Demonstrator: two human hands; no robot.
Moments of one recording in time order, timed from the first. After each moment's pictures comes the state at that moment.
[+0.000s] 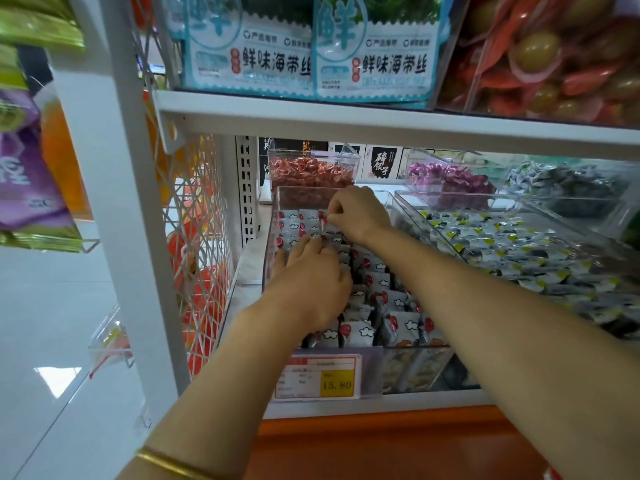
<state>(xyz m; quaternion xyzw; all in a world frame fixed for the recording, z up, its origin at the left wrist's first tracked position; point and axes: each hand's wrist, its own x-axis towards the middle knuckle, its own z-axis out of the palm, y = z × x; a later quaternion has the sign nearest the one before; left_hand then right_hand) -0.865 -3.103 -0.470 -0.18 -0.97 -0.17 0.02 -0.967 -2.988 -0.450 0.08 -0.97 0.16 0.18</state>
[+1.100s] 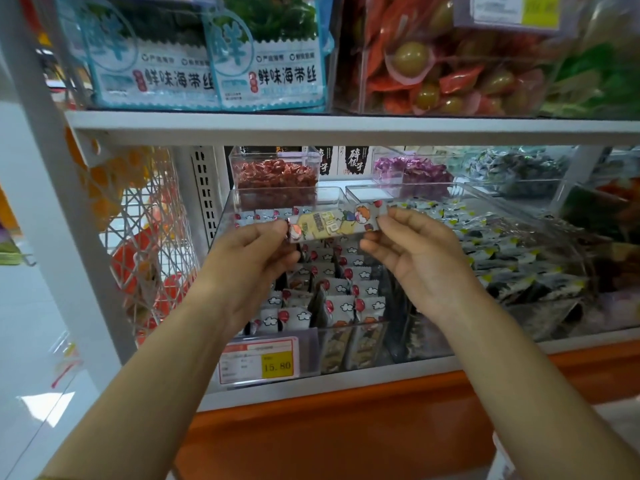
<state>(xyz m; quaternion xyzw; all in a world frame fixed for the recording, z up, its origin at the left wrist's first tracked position) -0.832 -3.096 -0.450 -0.07 -0.57 -0.82 -0.02 -0.807 -2.910 -0.447 0.04 -0.53 0.83 0.14</state>
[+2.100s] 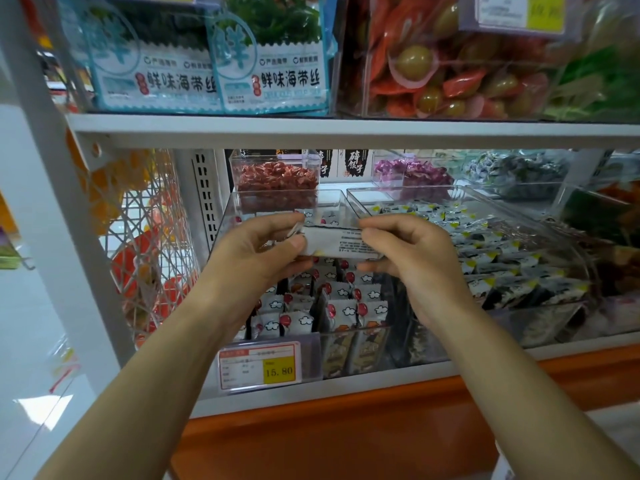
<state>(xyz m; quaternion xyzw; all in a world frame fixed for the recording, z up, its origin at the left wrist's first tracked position) -0.831 -3.100 -0.450 -0.17 -0.64 -0.75 -0.01 -0.807 -2.915 -0.455 0.06 -0.70 0.67 0.22</state>
